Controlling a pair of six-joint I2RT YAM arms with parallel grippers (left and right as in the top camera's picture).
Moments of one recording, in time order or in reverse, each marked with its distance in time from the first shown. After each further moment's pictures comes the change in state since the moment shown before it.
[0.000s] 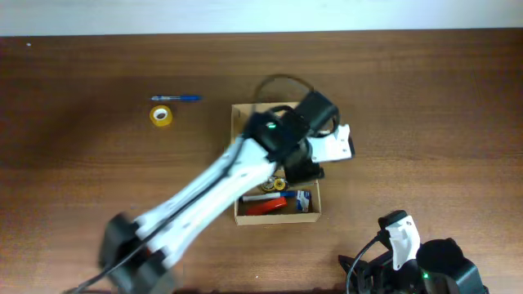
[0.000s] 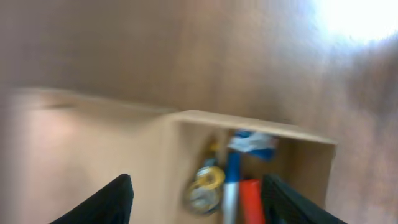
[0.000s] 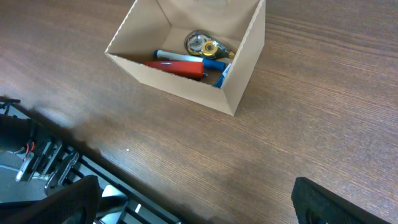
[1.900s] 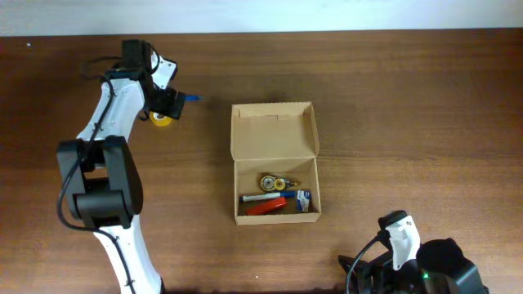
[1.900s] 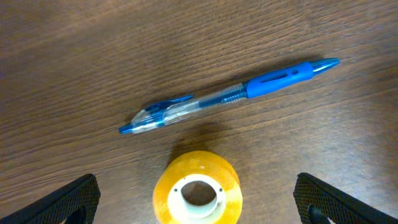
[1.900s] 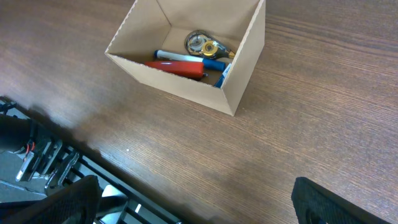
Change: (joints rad) left arm 0.858 0.415 0.014 0.314 -0.051 -0.216; right arm 0.000 0.000 0.000 0.000 0.000 0.000
